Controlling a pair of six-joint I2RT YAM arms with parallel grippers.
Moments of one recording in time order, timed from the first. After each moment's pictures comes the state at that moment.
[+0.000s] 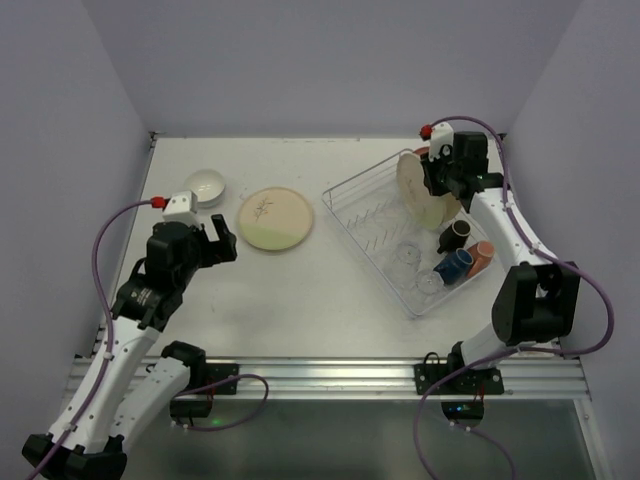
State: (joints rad) left arm -0.31 0.70 0.79 -0.58 -0.20 -0.36; right arm 0.08 1.58 1.32 -0.41 -0.15 -0.29
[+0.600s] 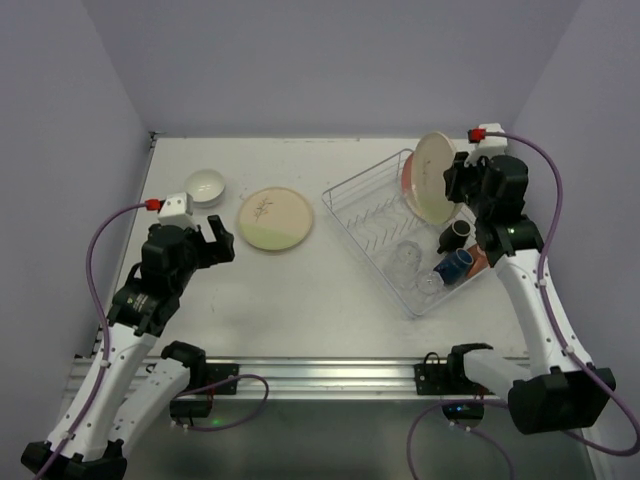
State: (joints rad) left arm -0.31 0.65 0.79 -0.58 -0.21 -0.35; right arm 0.09 1.14 1.13 -0.30 -0.02 -0.03
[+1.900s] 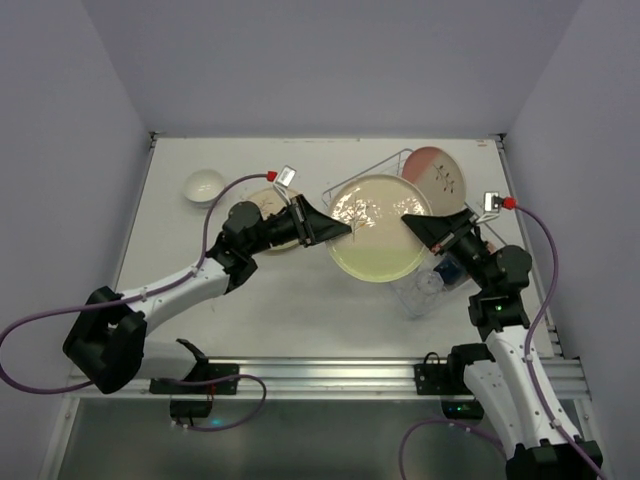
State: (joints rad) left arm -0.65 1.32 0.75 0.65 0.55 -1.11; right arm 0.10 0.62 0.48 0.38 -0.56 1.20
